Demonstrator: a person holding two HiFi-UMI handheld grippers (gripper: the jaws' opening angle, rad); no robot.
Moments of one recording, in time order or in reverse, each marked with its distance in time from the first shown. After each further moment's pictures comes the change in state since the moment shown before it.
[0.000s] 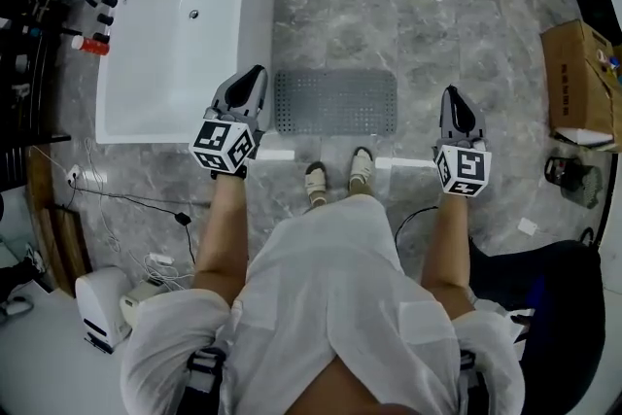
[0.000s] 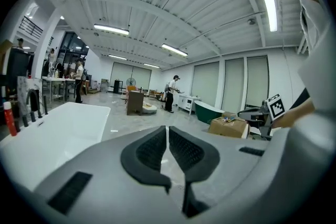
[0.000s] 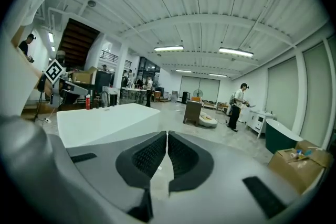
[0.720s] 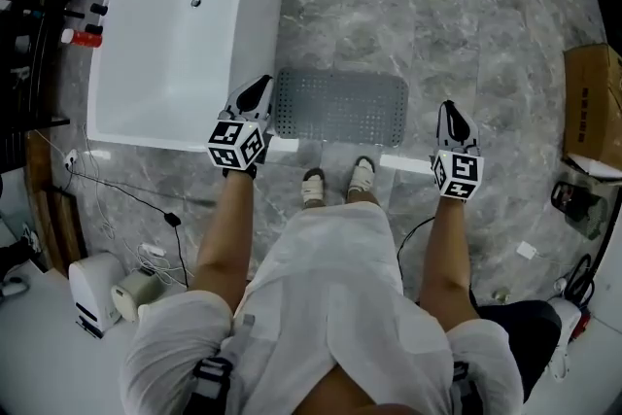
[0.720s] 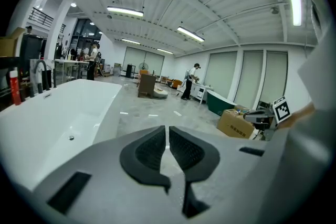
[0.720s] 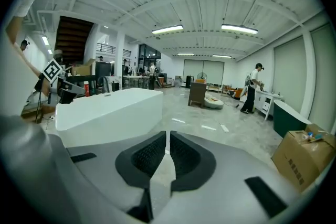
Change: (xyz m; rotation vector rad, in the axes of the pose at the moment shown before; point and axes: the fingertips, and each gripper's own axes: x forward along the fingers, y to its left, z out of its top) left arm 0.092 0.055 -0.131 -0.119 0.148 0.113; right arm 0.112 -0.020 -0.142 0.060 0.171 0.065
